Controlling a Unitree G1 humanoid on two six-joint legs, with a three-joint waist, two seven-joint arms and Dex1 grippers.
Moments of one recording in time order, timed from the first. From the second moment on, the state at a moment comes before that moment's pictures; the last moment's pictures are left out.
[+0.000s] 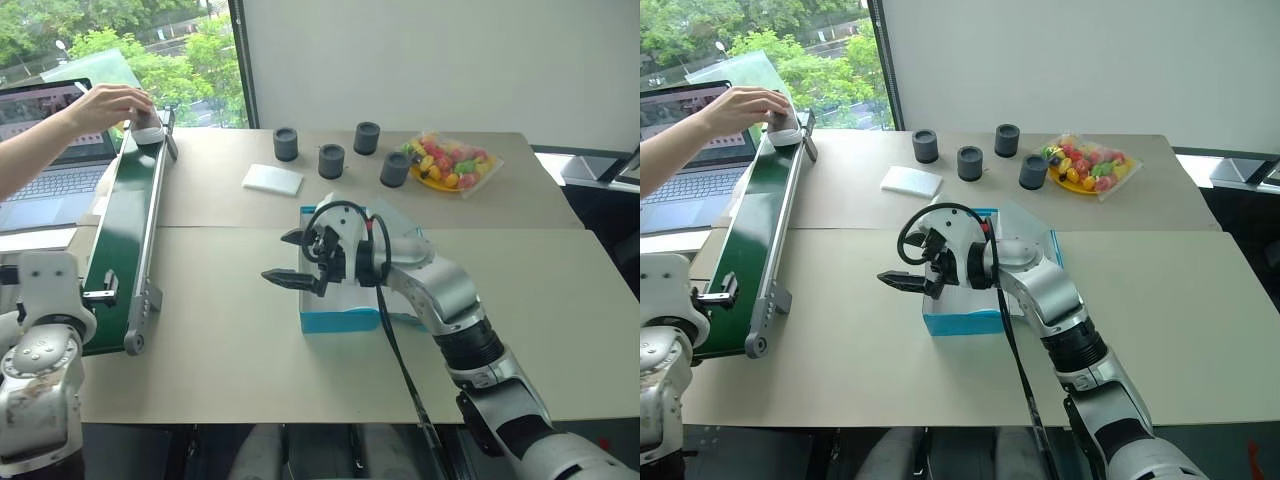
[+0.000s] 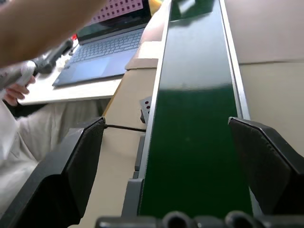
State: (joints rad) left arm 0.05 0.55 0.46 -0.48 -0.07 0.75 -0.04; right arm -0.73 -0.25 0.30 -0.08 0.32 0.65 0.79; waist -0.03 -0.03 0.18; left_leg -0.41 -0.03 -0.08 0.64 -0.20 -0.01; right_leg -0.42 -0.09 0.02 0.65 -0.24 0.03
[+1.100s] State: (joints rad) left arm -0.08 0.37 0.62 -0.47 -0.33 0.81 0.00; right arm -0.72 -0.21 0.25 -0.02 0.31 0.66 0.68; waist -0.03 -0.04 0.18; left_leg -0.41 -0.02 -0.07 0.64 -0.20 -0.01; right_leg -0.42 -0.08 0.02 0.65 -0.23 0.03
